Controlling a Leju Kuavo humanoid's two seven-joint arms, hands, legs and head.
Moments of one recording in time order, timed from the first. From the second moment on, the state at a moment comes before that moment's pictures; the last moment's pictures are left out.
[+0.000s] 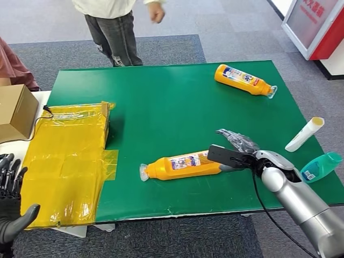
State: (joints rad) left arm 0.30 -0.01 0.33 -1.90 0.16 -0.44 -0.35; right arm -0.50 -0.44 0.57 -1.20 0.53 0.25 0.06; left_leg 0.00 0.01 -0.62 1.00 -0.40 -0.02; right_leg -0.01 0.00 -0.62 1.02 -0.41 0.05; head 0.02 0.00
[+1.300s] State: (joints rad) left arm 0.32 -0.13 0.29 -1.68 0.04 -0.40 -0.32; right arm -0.55 -0.41 0.66 -1.17 0.52 0.22 0.10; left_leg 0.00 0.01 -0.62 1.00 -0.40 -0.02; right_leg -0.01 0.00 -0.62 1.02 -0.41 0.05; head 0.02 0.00
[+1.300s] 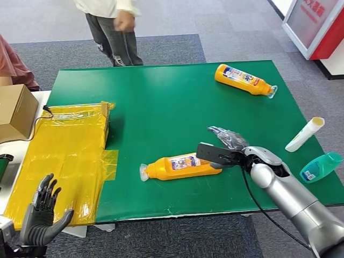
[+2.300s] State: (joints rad) left arm 0.31 -0.14 0.28 -1.67 0.05 -0.40 -0.30; right arm -0.44 -0.30 0.66 -1.10 0.61 0.15 0.08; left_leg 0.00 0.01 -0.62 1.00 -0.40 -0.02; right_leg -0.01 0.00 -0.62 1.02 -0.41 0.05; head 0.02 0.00
